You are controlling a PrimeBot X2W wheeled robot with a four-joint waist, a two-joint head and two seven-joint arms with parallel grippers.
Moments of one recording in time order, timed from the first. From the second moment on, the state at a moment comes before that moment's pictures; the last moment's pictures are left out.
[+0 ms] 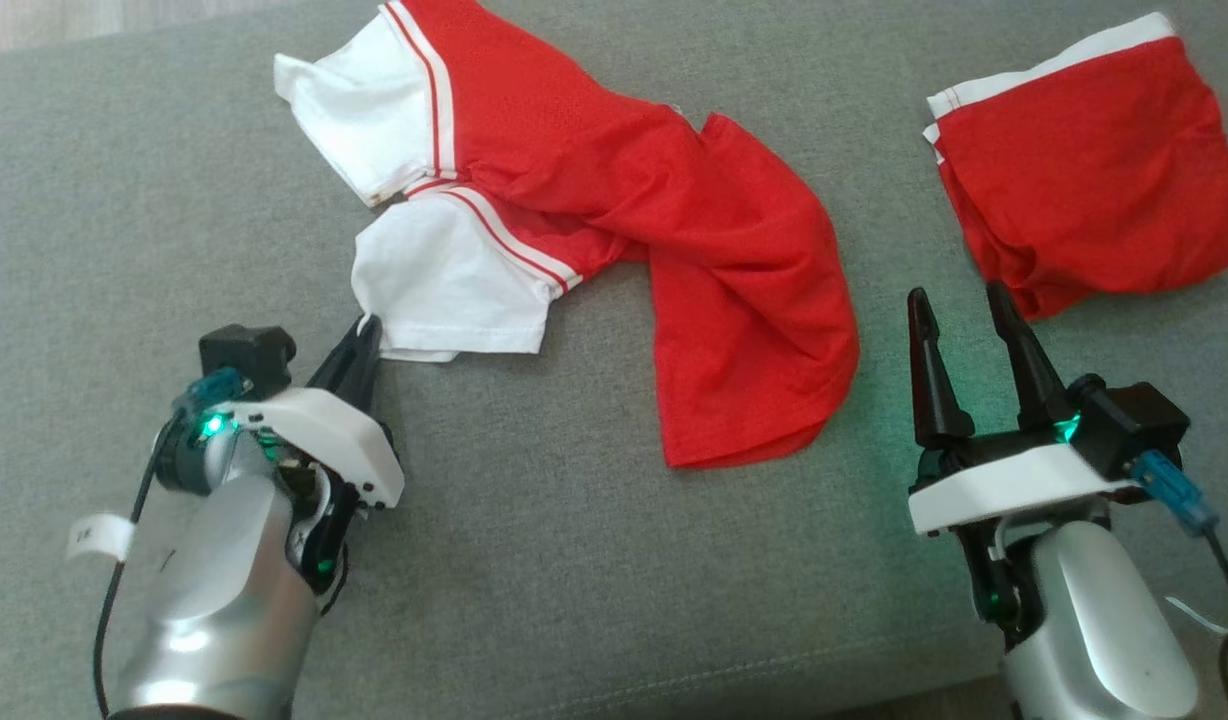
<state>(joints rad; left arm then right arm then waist) -0.52 0.13 -0.31 0.82 -0.36 -0.12 -0.18 -0.22 -0.05 0.09 0.29 0.21 0.13 -0.22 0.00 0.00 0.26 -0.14</state>
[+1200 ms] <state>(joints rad) -0.32 0.10 -0.21 0.55 -0.39 -0.12 -0.25 -0.12 -0.05 0.38 0.38 0.11 0.13 0.01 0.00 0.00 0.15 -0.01</state>
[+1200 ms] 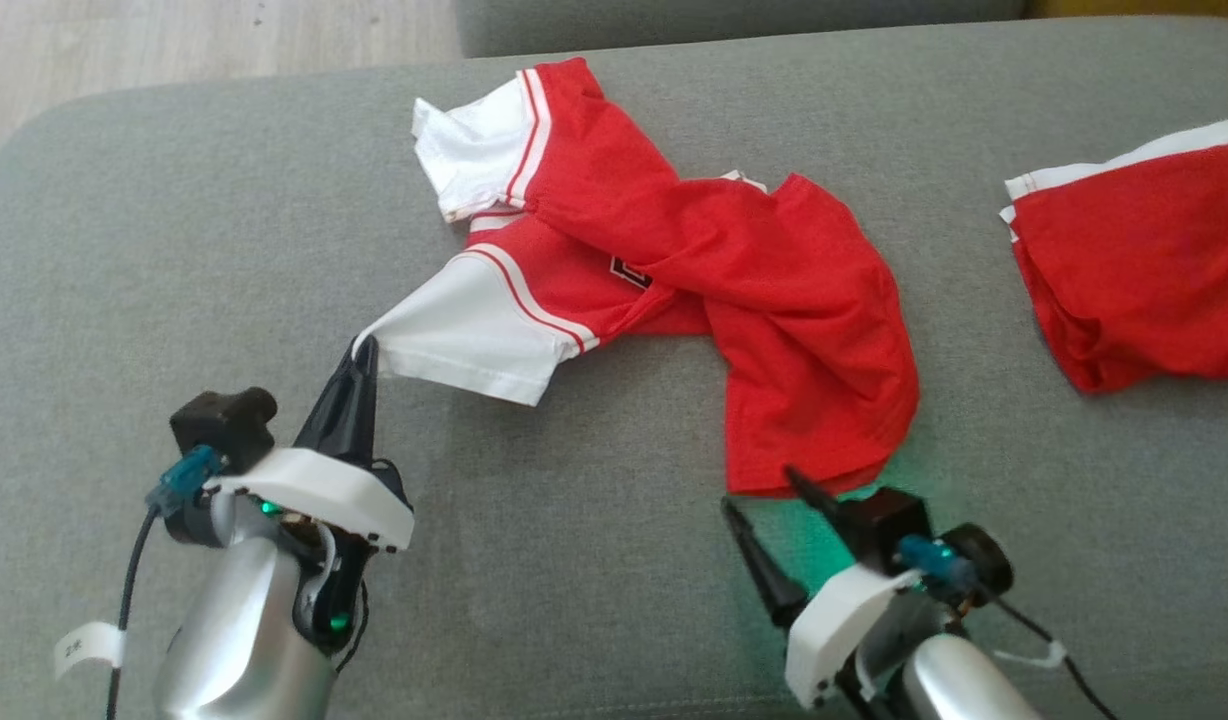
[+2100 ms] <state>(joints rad) -0.35 0.09 -0.23 0.55 -0.38 -0.12 -0.25 -0.29 -0.05 0.41 0.60 0.06 0.13 0.01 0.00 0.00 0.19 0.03</state>
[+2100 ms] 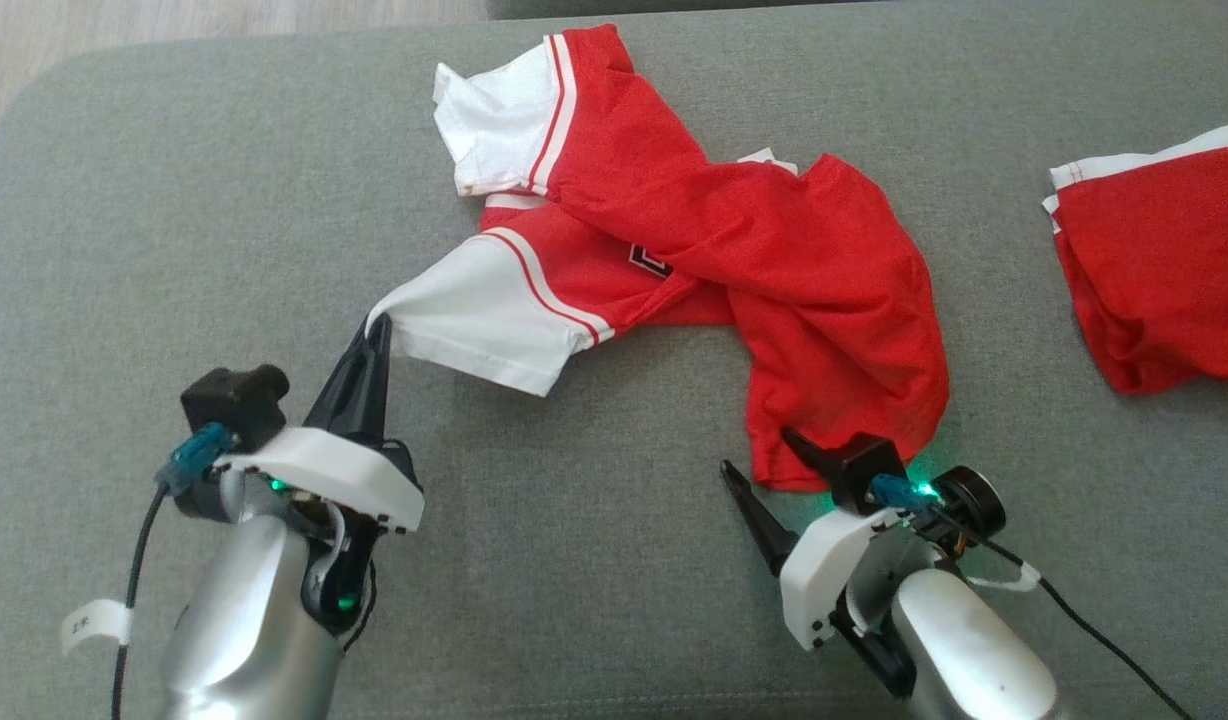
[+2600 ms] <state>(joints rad) -0.37 0.11 -0.21 0.55 -0.38 -0.12 -0.25 -0.34 -0.06 0.37 0.67 0.02 0.13 0.00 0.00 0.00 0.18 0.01</state>
